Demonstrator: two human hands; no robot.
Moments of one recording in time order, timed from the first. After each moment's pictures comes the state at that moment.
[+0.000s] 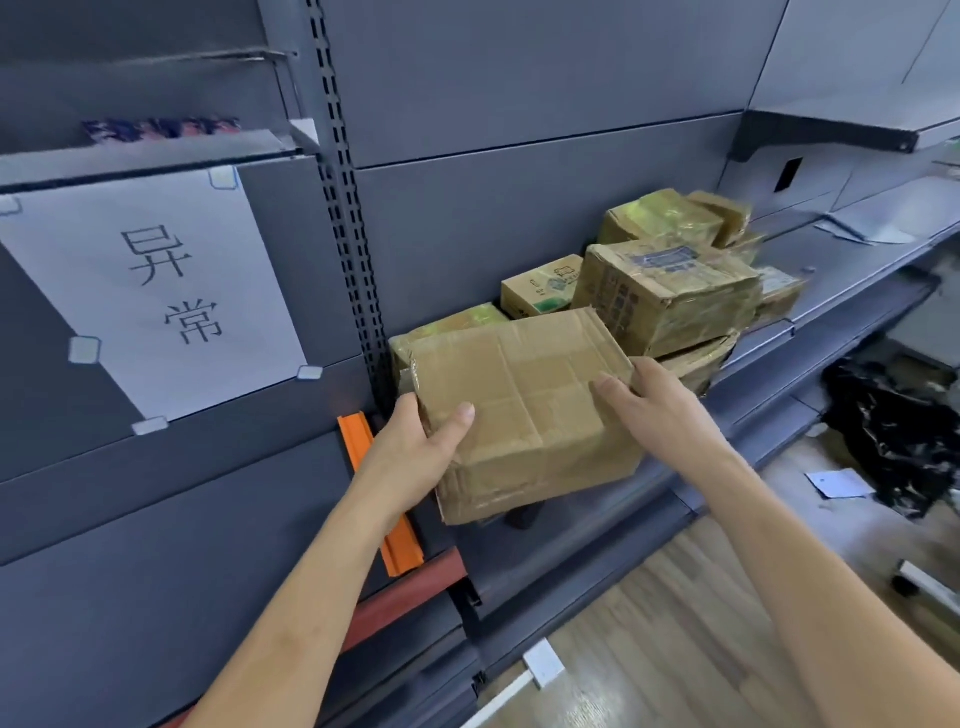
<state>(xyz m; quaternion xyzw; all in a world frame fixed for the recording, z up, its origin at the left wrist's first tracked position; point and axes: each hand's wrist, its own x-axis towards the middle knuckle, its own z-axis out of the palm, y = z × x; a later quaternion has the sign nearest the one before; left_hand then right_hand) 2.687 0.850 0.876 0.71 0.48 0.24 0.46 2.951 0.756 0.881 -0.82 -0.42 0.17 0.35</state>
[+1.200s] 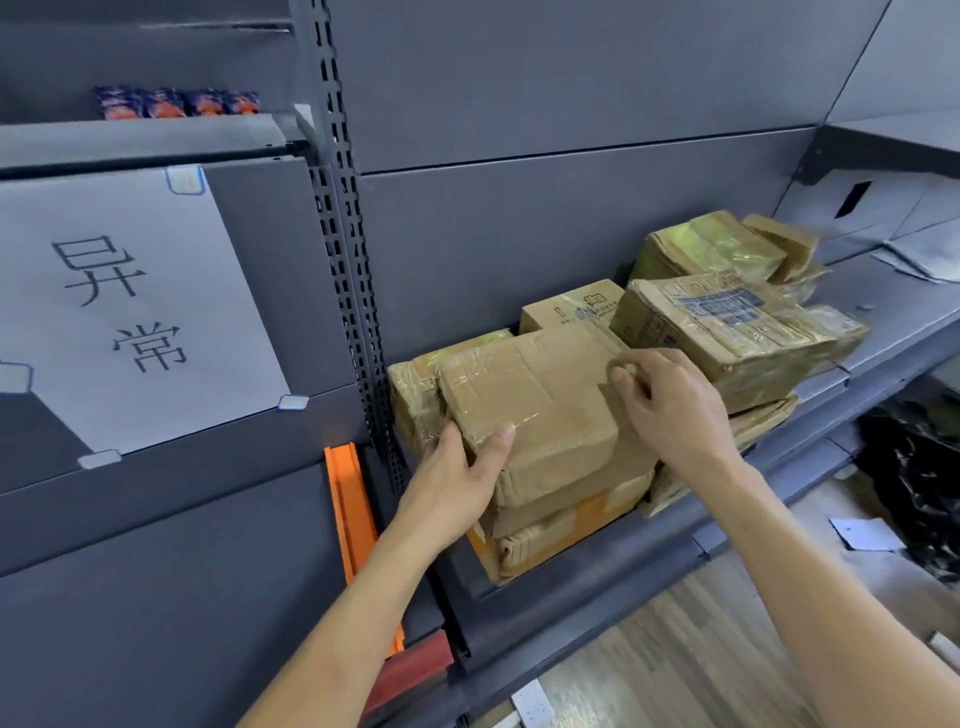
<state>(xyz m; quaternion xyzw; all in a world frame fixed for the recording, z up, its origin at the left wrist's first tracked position) 2.762 0.913 0.847 0.70 0.50 0.20 0.47 3.007 0.860 0.887 -0.82 -0.52 -0.01 0.25</state>
